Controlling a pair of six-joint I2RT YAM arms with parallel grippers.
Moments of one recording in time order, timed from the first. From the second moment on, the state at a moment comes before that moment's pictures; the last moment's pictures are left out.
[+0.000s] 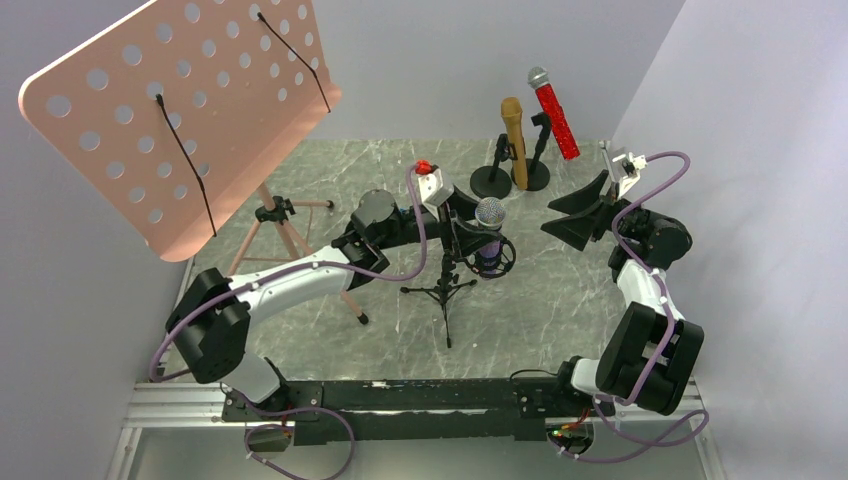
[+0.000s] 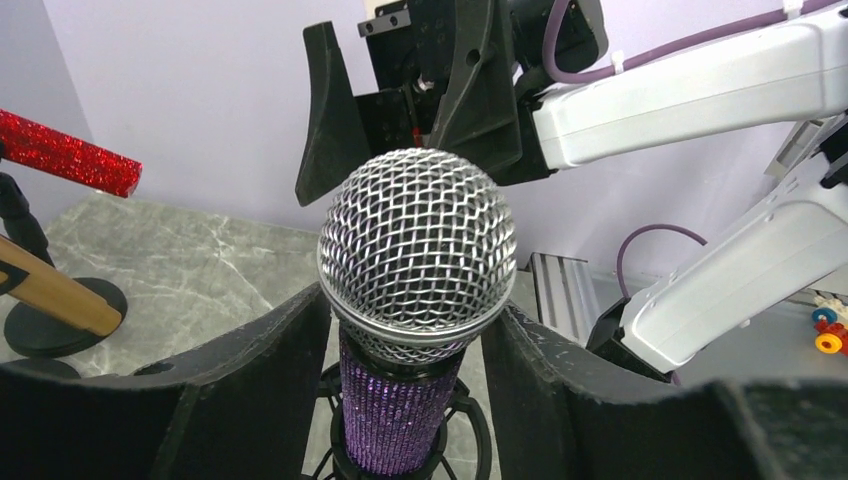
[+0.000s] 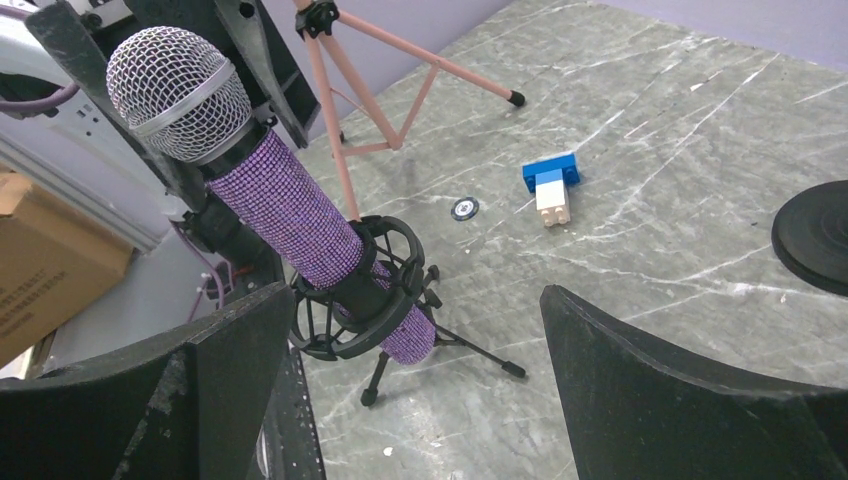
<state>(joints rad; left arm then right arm) -0.87 1.52 1.08 0.72 0.55 -0.28 -0.42 1.30 0.71 1.49 -1.58 1.32</state>
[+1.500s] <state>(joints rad) -0.87 1.54 0.99 0.63 0.54 -0.19 -0.42 1.31 0.71 1.49 -1.58 1.32</state>
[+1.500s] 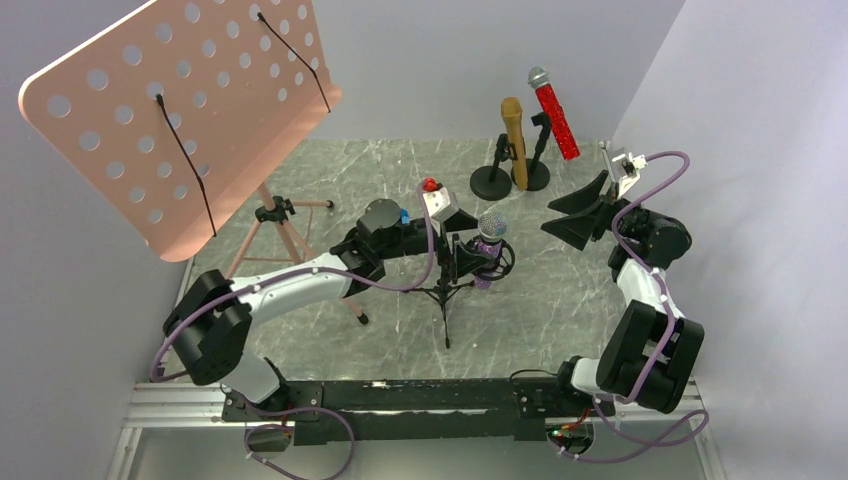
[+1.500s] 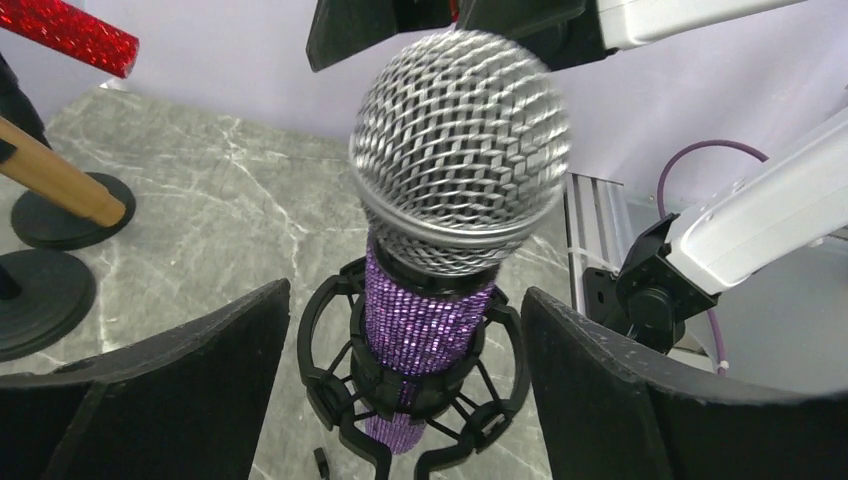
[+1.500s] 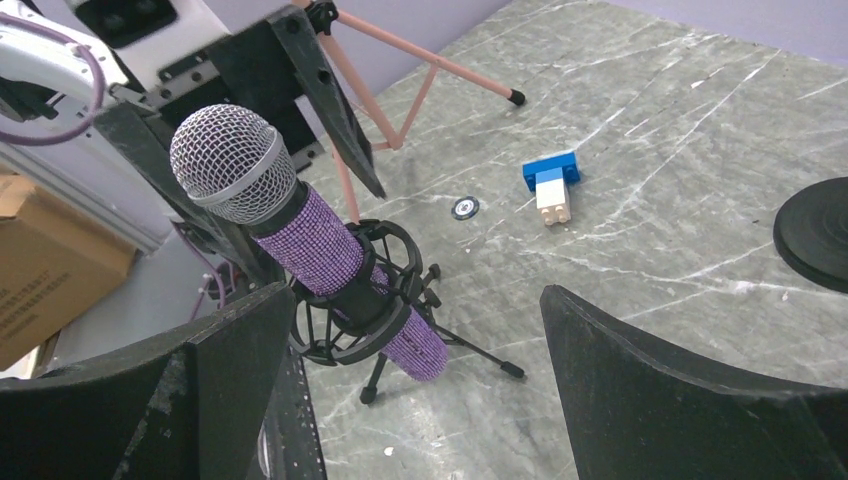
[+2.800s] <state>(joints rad) -0.83 1.47 0.45 1.18 0.40 -0.03 -0.42 1.34 0.71 1.49 -1.58 1.32</state>
